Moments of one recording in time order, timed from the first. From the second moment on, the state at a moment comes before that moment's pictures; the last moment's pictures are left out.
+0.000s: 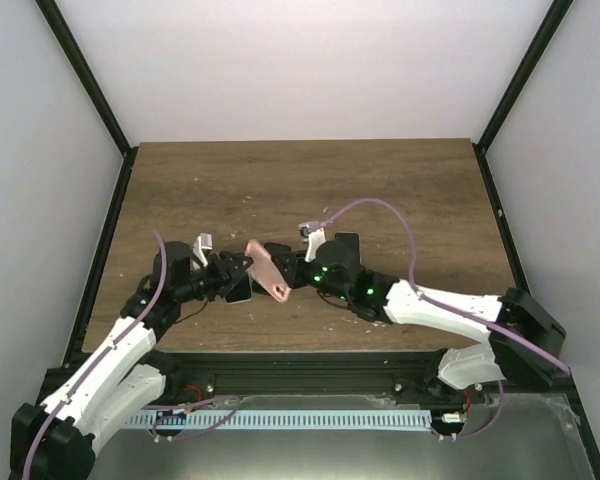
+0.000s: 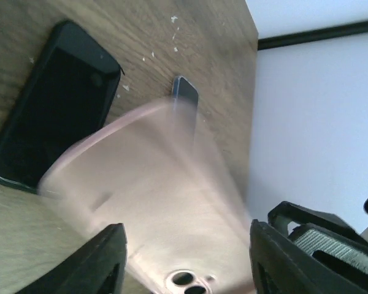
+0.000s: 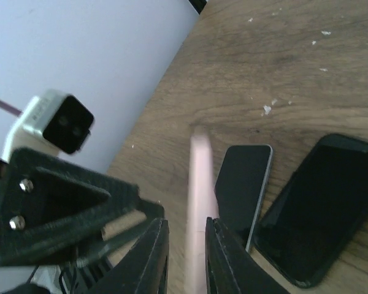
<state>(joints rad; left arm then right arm) -0.39 0.78 0.46 -0.19 0.49 -1.14 1.01 1.37 0.79 0.25 0.05 0.75</state>
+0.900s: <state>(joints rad) -0.30 1.17 0.65 -0.50 0.21 -0.71 0.89 1.43 0.77 -0.10 -0.20 0.23</state>
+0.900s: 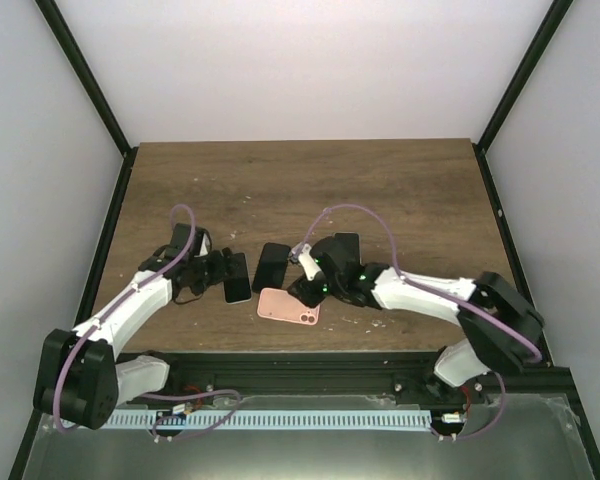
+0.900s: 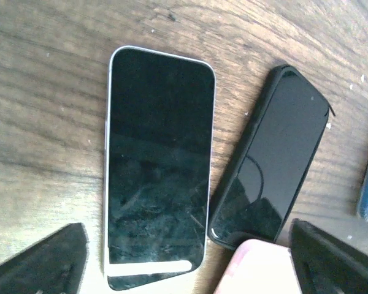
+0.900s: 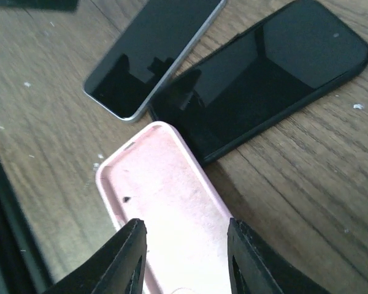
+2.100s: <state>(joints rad) -0.31 1.40 0.79 -0.49 0.13 -0.57 0.89 1.46 0.70 -0.30 -0.02 0.62</state>
